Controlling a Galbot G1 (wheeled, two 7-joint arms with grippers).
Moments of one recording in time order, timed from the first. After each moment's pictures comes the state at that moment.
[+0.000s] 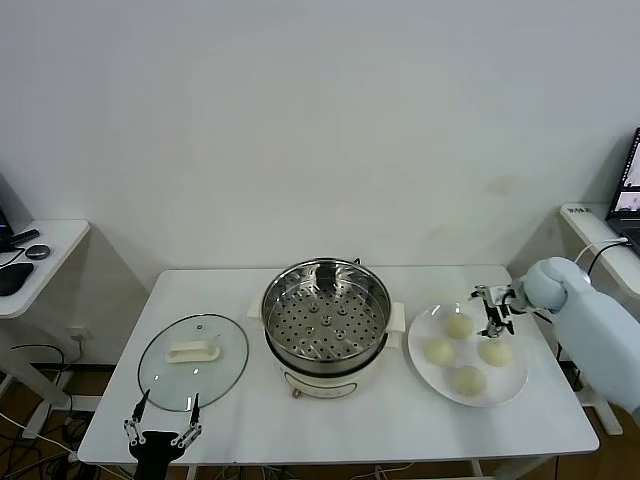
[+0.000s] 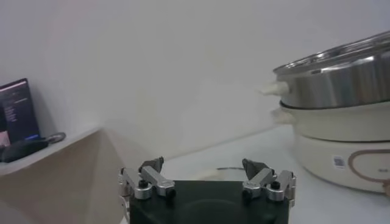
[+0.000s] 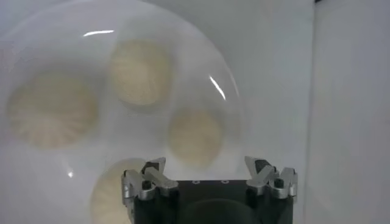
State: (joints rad) left arm 1.79 -1.35 -0.63 -1.97 0.08 -0.22 -0.15; right arm -0.25 0.79 -0.29 1.06 -0.47 0.02 -1.06
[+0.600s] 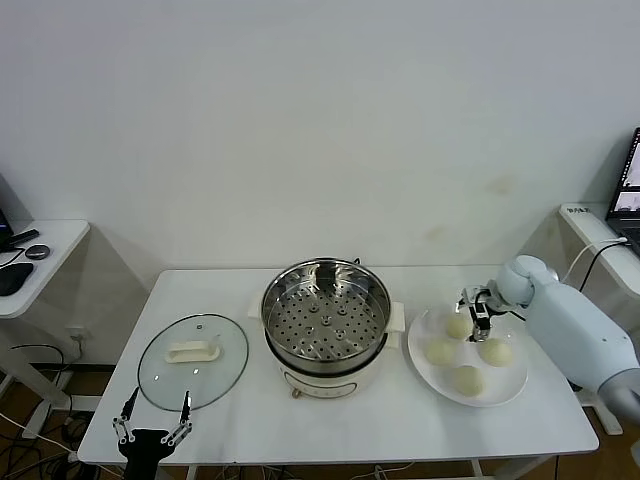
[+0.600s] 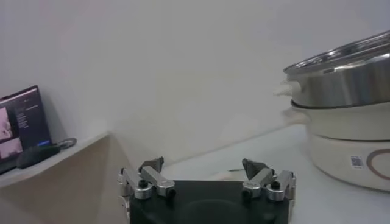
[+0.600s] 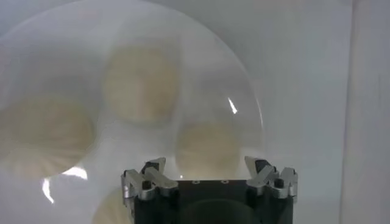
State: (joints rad) left arm 1.80 -1.35 -0.67 -1.97 0.08 -0.22 -0.15; right arm -0.18 0.88 -0.40 0.93 -0.47 -0.04 -1.07
